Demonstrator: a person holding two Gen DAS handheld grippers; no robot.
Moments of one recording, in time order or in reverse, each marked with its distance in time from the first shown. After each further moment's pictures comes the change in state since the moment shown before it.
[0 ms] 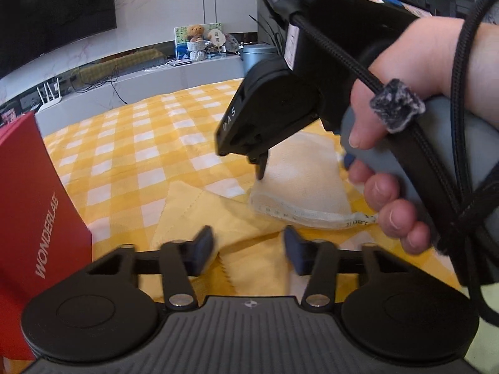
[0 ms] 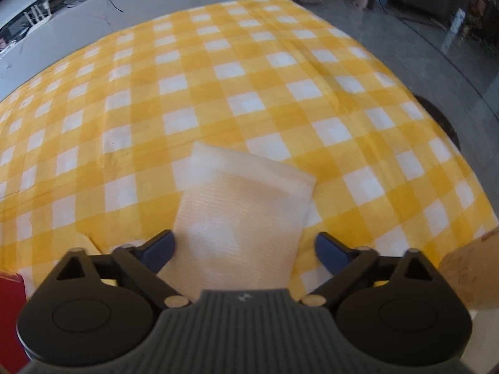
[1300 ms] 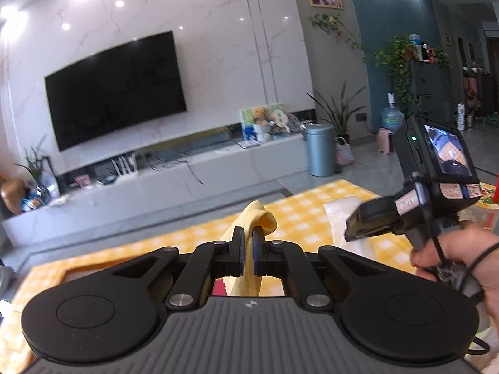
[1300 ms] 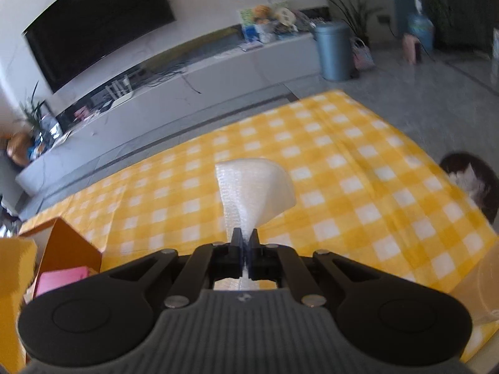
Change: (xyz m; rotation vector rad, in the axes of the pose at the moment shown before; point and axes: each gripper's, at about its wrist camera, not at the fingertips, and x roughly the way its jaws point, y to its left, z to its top) left arm -0.173 0.050 0.092 0.011 -0.269 0.262; right arm -0.127 -0.009 0.001 0.013 -0.290 0.334
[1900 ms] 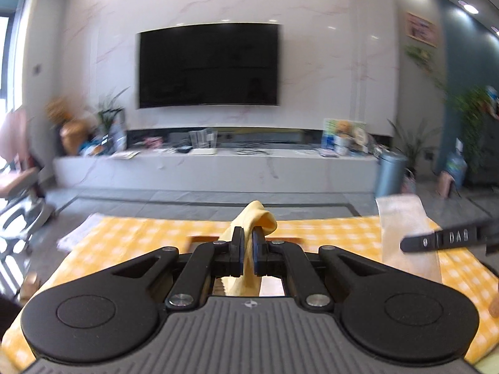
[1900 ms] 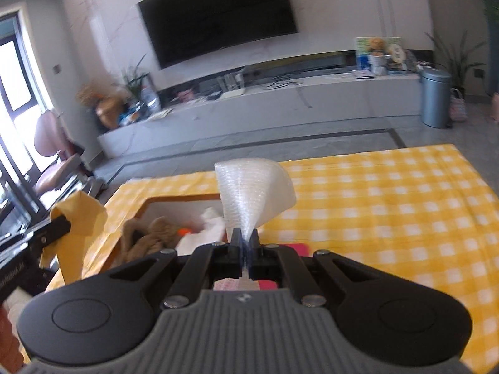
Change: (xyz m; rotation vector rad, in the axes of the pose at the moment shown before) left arm -0.057 0.195 -0.027 -0.312 0.027 0.188; right arm -0.085 0.183 -0.034 -0.246 -0.029 0.293
